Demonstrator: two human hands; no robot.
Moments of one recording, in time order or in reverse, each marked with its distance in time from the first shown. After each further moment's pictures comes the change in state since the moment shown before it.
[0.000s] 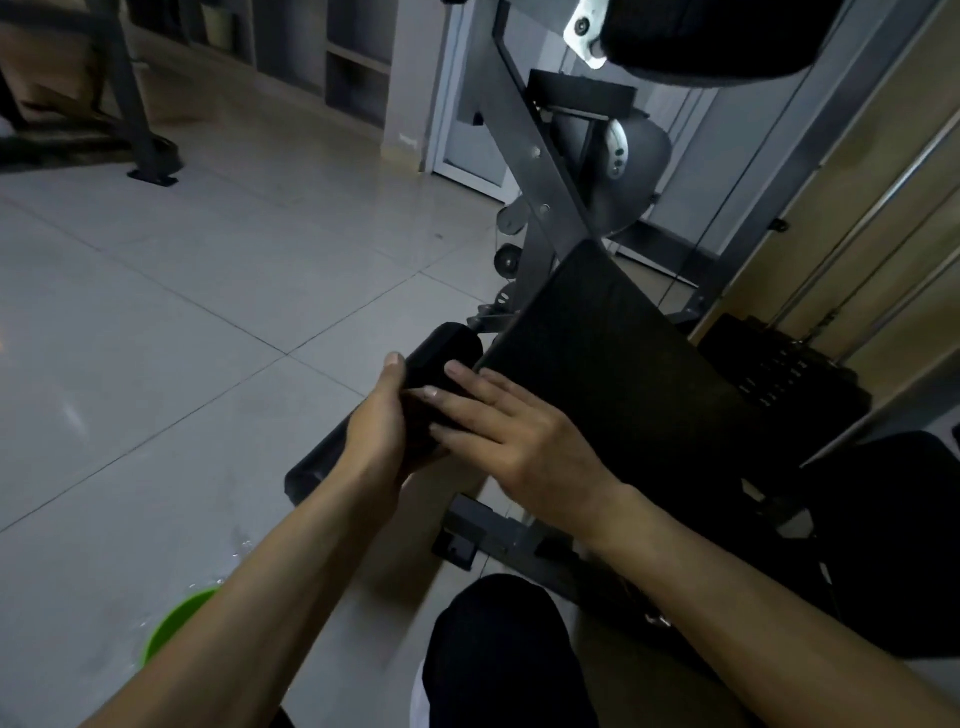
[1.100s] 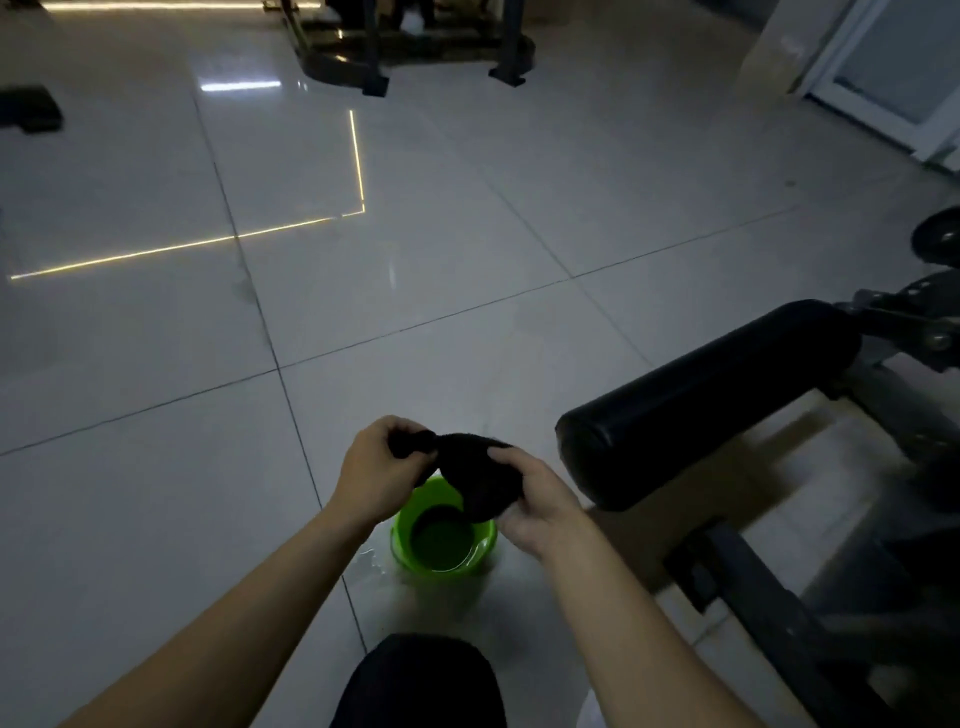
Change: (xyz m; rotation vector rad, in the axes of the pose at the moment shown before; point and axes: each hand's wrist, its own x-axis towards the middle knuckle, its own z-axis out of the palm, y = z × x) left_hand -0.002 -0.090 -0.326 0.606 0.748 0.022; right_hand 0.124 -0.199 0.288 2.394 -0.595 1.618
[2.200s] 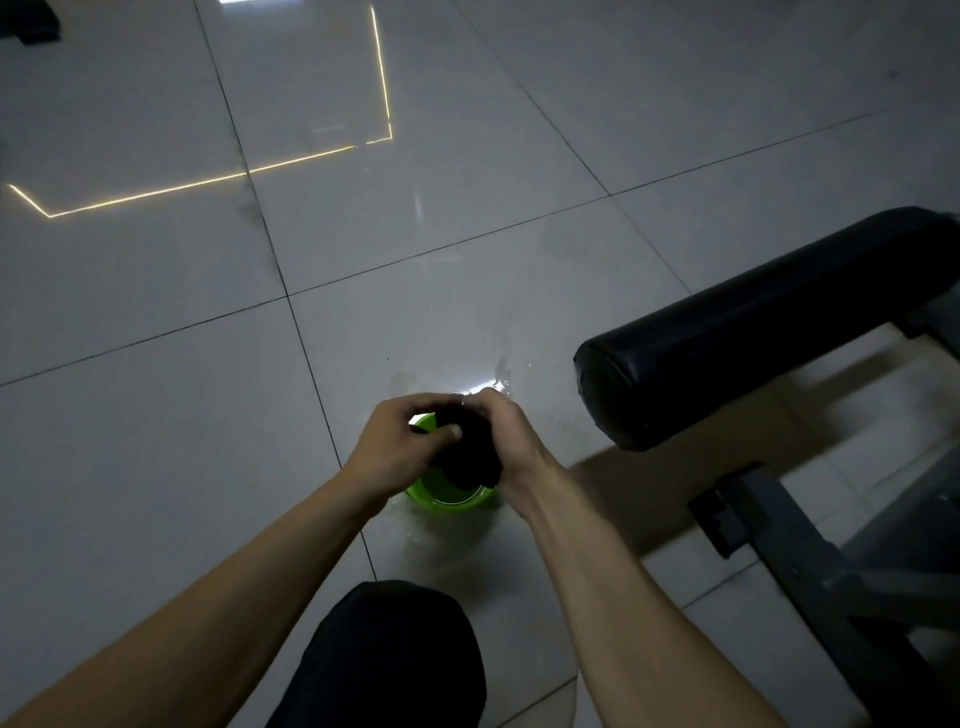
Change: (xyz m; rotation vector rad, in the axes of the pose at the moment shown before) left_hand -0.011 -0.046 0.041 -0.049 -0.114 -0.009; right_hand 0.018 0.026 -0.009 -0.544 -0.088 0.026
